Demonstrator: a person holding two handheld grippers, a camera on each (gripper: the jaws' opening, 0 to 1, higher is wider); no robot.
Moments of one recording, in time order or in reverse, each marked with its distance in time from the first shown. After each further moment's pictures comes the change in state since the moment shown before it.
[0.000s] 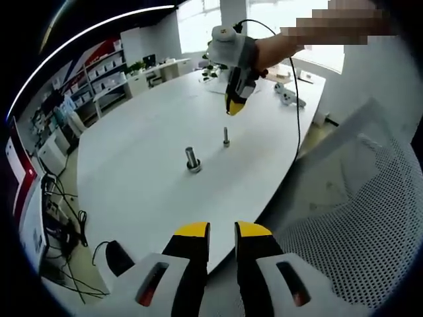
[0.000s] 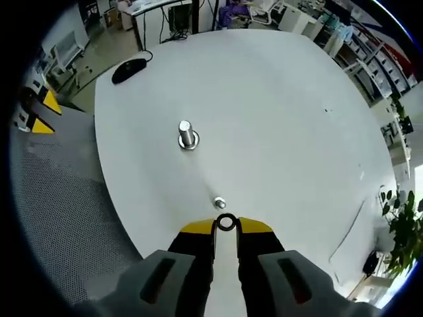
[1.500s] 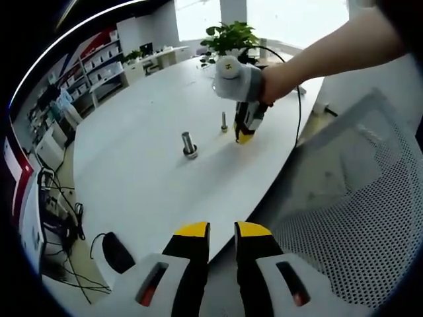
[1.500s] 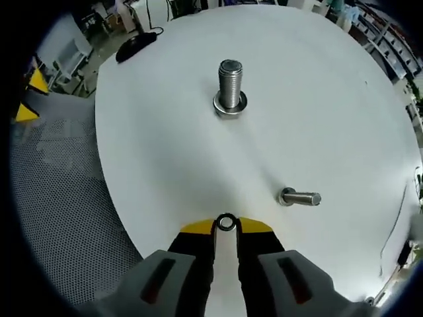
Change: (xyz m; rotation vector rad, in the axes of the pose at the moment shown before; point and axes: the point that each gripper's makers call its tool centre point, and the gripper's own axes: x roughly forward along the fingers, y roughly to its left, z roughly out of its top) left arm 0.007 -0.002 -0.016 -0.001 0.089 -0.016; right arm 0.080 0.069 -0.036 0.062 0.045 0.138
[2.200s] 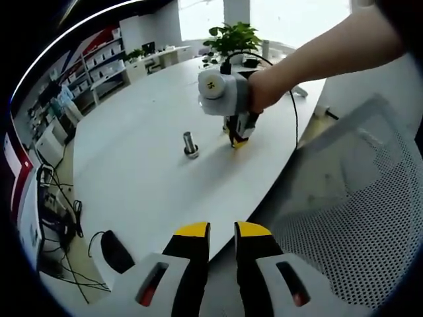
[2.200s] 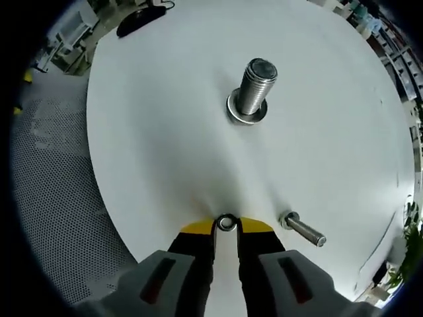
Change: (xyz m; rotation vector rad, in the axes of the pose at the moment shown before) left arm 0.000 0.002 0.000 -0.021 0.000 -0.005; right arm 0.017 0.006 0.015 -0.158 0.120 -0.050
